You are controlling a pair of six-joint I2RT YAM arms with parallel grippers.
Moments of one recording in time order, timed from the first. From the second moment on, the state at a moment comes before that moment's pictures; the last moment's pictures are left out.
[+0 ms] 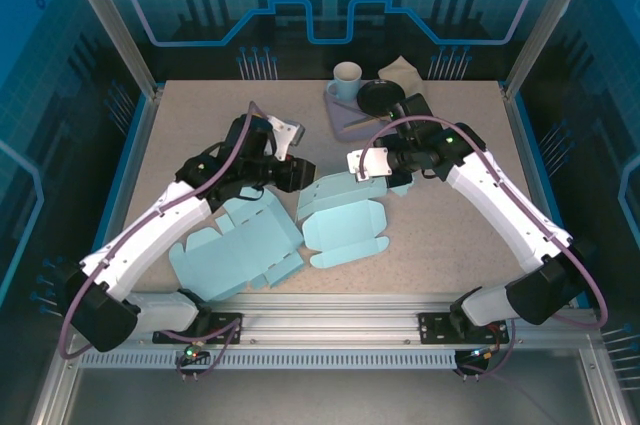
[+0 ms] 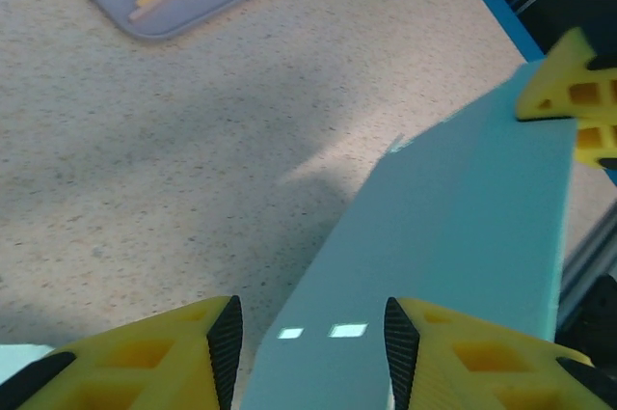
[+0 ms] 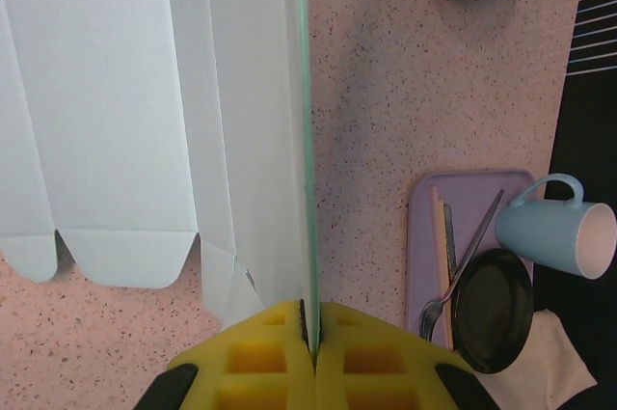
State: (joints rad) left arm -0.56 1.27 1.22 -0.63 0.26 -0.30; right arm 0.52 1.42 1.47 -1.03 -0.17 -1.26
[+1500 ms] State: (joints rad) left arm -0.64 1.21 1.18 -0.58 0.40 -0.22; right arm 0.44 1.41 1.50 -1.04 -0.23 -1.15
